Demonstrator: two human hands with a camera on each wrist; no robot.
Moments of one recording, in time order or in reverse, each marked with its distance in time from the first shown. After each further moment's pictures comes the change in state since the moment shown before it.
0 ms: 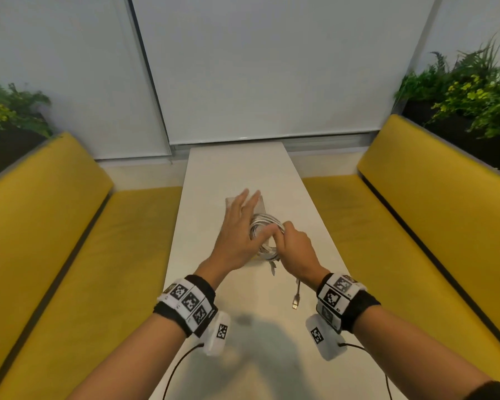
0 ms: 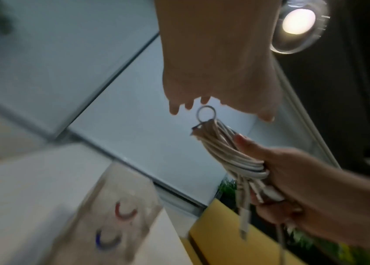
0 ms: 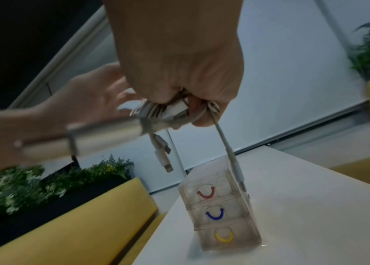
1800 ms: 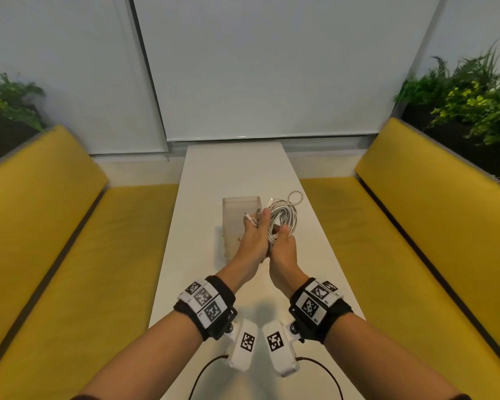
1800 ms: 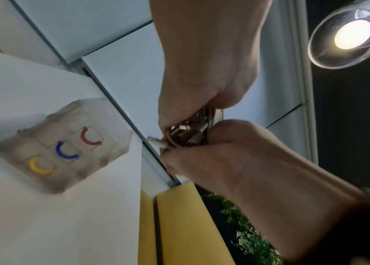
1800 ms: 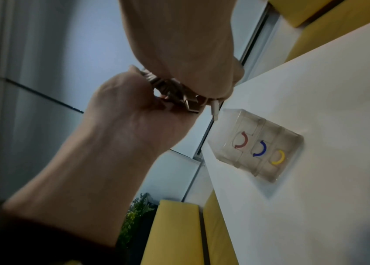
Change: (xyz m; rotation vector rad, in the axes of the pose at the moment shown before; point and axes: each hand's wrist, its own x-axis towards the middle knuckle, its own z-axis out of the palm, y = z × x) left_hand 0.012 0.039 0.034 -0.871 -0.002 -0.680; right_hand 0.008 -0.029 0.031 0.990 0.129 0.499
